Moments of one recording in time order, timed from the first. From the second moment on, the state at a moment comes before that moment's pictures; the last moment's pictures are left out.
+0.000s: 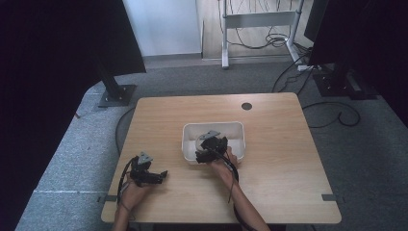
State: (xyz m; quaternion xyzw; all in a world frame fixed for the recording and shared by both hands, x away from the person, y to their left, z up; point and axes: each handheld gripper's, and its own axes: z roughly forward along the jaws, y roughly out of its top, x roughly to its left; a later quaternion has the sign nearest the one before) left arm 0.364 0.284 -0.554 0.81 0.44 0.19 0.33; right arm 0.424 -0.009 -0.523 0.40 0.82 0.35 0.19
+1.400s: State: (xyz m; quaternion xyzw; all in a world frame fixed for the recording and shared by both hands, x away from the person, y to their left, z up) left arm 0.364 0.284 -0.554 0.81 0.44 0.19 0.33; right arm 0.419 -0.019 -0.512 0.38 0.84 0.36 0.17
